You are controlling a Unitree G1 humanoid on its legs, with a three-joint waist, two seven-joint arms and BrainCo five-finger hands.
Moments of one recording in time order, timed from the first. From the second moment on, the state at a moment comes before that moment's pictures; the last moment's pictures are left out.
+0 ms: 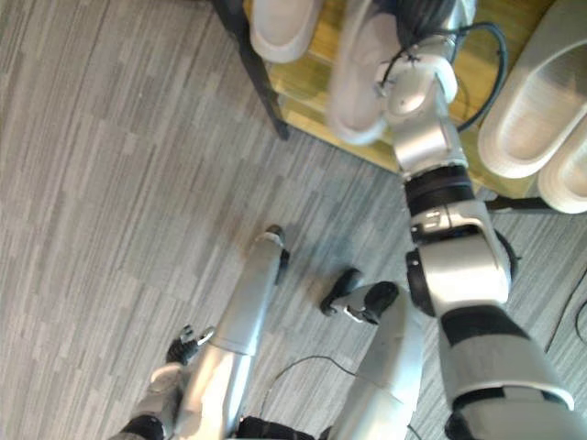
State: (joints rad) left arm -0.13 0.09 0.01 0.96 -0.28 -0.15 0.17; right arm -1.34 -0.49 0.17 0.79 -0.25 0.05 -0.59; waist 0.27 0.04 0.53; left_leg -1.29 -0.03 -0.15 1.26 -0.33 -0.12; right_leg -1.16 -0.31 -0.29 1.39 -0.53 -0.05
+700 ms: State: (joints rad) left arm -0.18 0.09 0.00 0.94 -0.29 -0.15 0.18; right arm -1.35 -0.49 0.16 0.75 -0.12 0.03 -0.57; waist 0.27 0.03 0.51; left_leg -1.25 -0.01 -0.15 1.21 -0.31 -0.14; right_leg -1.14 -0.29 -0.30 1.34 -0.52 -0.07
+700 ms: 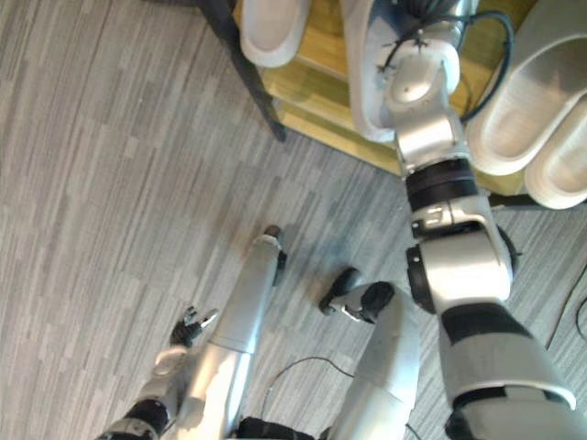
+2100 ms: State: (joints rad) left arm -0.14 0.10 0.05 0.92 -0.34 -0.14 0.17; right arm -0.89 -0.22 0.04 0.36 0.16 -0.08 -0.49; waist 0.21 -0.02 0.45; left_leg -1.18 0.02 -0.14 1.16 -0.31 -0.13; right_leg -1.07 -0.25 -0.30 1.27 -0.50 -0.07
